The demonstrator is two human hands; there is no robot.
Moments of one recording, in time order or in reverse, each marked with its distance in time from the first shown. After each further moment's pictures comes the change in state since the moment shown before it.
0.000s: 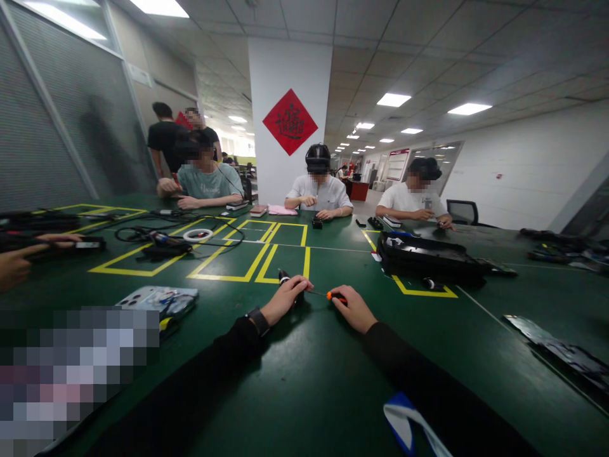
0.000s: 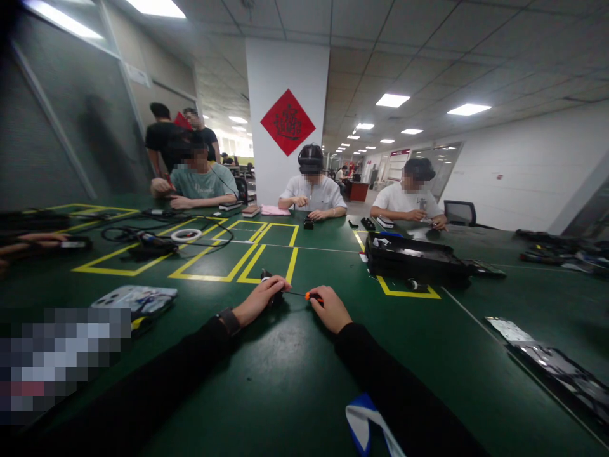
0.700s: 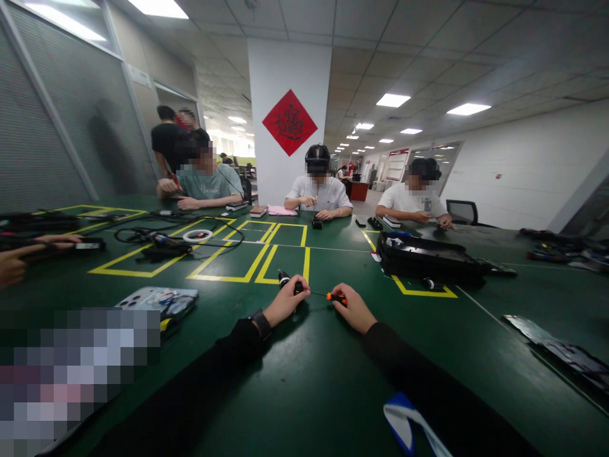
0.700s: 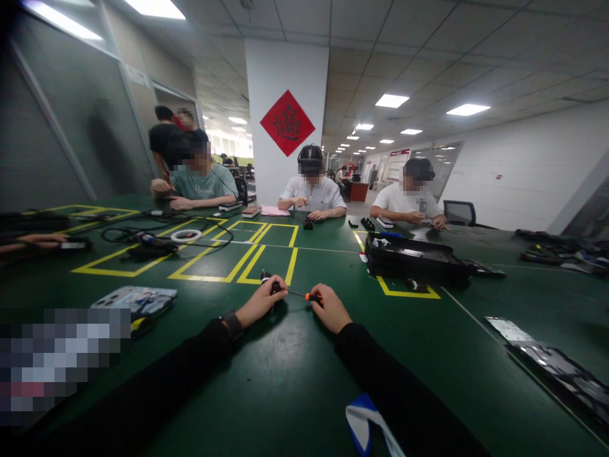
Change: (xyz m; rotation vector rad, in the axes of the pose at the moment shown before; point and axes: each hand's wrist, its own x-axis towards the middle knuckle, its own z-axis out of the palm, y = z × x) left_hand 0.001 -0.010 0.003 0.070 0.019 0.047; right_hand 0.000 0.000 0.001 0.013 0.025 0.007
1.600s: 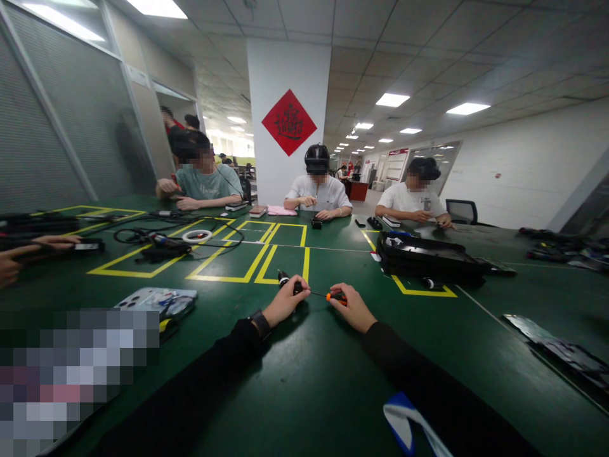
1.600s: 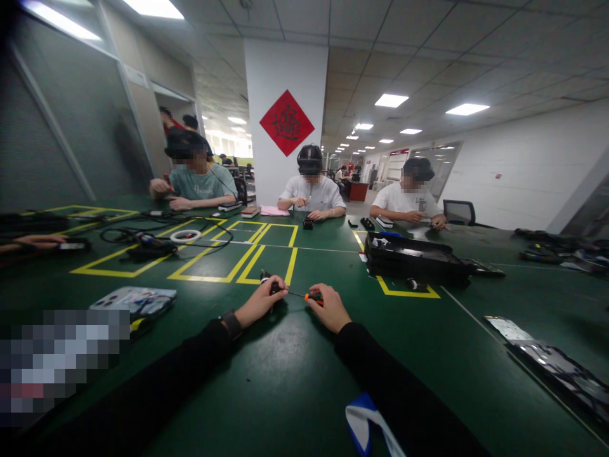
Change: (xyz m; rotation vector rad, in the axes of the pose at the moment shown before) left_hand 0.002 -0.006 0.000 -0.038 -0.005 0.015; right_hand 0.000 0.006 0.003 -0.014 0.010 0.046
